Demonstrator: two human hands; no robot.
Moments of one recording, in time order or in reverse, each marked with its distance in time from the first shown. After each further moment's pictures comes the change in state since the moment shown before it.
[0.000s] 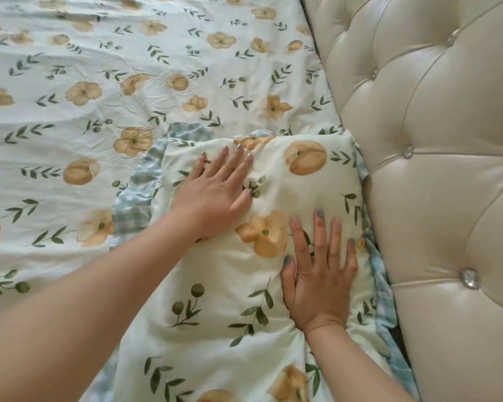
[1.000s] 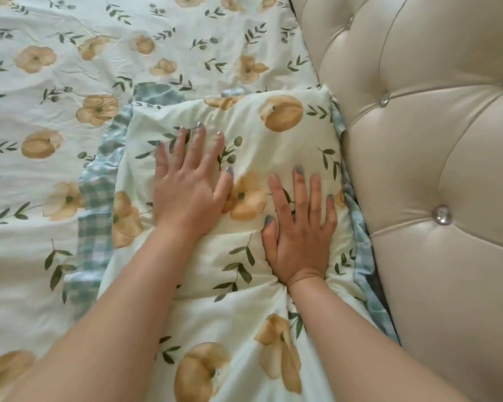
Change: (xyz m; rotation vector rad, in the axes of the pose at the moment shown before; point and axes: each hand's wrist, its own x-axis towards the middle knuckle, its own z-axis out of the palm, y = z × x) left_hand -0.037 0.034 0.024 -0.132 0.255 -0.196; right_hand -0.001 0.002 0.008 0.042 0.044 0.011
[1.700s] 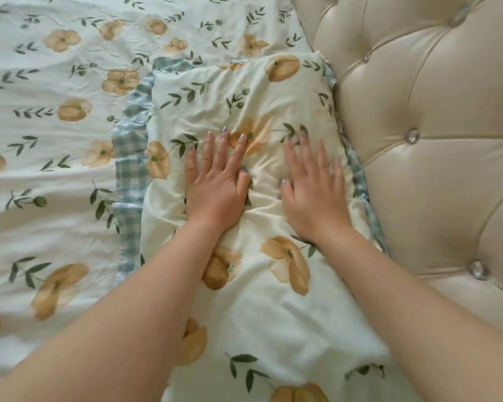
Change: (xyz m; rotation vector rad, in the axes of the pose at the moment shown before) left_hand -0.098 0.014 0.017 -0.100 -0.097 0.006; right_hand -0.028 -0.016 -0.080 0.009 -0.184 0.015
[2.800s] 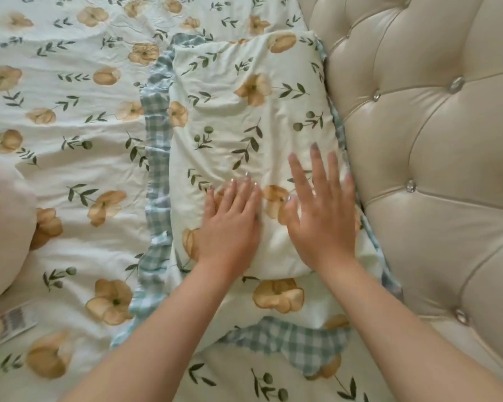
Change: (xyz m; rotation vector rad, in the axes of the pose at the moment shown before) left_hand -0.190 0.035 -0.020 0.059 -0.010 0.076; right_hand -0.163 -0.016 -0.063 -0.016 -0.068 0.010
